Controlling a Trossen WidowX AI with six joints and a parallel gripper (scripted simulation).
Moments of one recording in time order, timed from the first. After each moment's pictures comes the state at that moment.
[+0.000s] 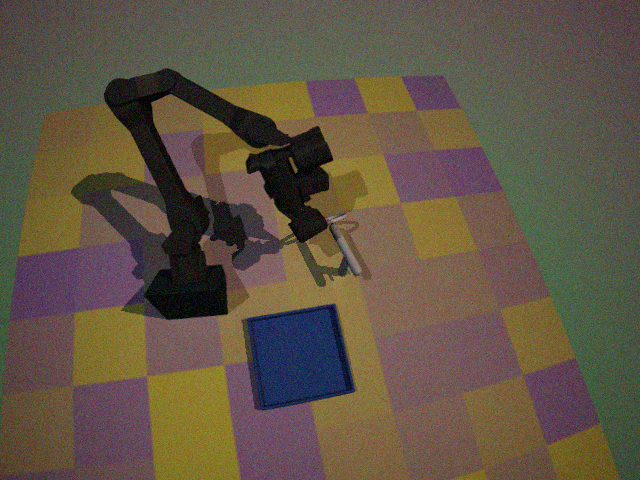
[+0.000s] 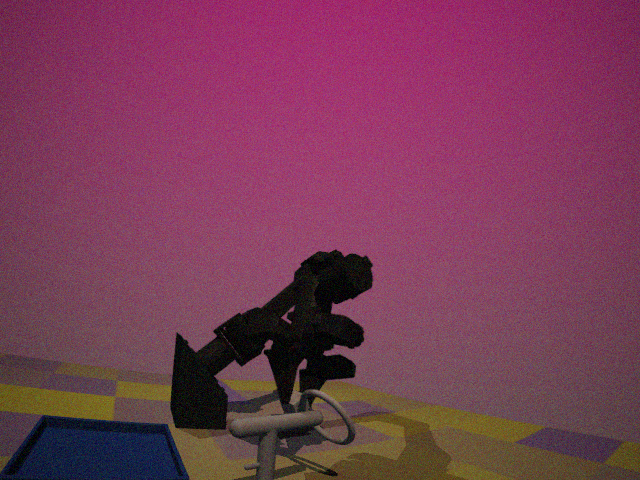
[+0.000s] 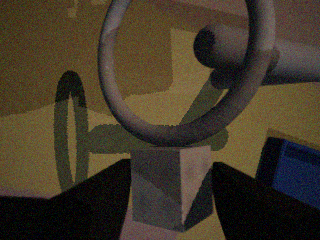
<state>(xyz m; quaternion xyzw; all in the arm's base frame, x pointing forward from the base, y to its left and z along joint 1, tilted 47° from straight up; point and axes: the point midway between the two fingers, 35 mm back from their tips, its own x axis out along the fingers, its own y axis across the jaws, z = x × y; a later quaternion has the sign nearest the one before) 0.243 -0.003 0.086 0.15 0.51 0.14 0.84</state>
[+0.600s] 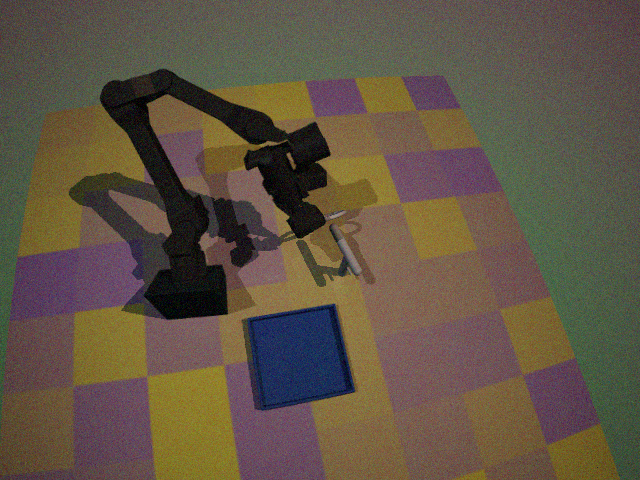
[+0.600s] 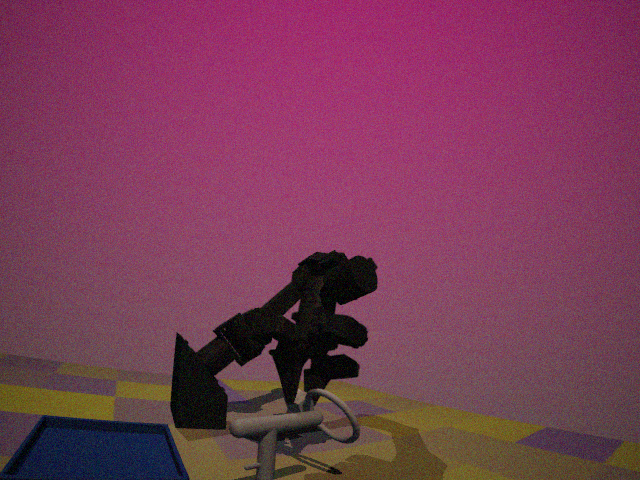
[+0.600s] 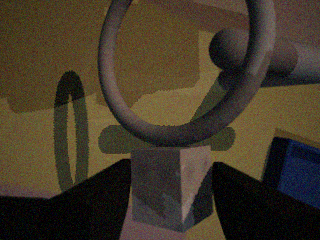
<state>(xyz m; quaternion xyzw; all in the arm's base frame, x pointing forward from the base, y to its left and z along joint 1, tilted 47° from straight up) 0.242 0.003 0.092 0.15 0.51 0.14 0.84</state>
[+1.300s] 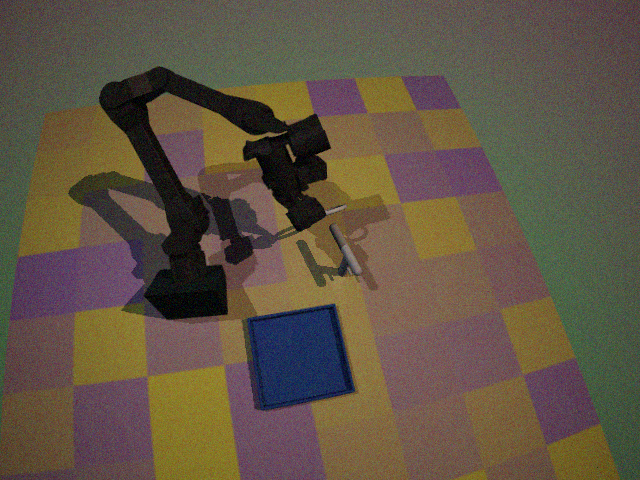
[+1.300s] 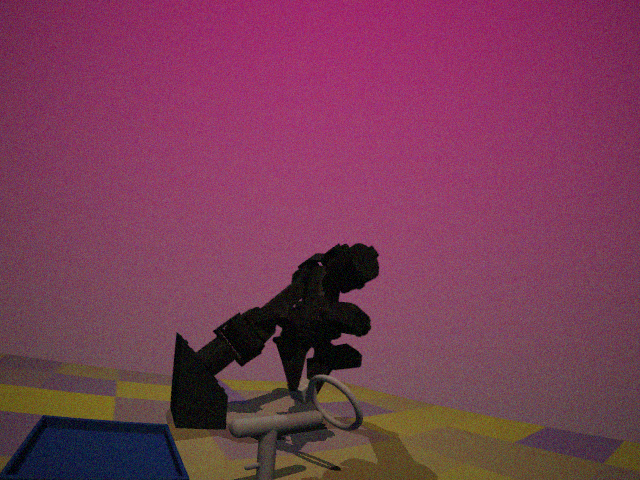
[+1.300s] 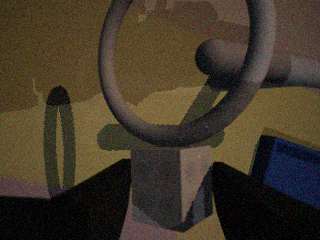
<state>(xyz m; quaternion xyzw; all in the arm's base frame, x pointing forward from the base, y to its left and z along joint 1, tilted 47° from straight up) 0.238 -0.007 0.107 0.15 0.51 0.14 0.84</state>
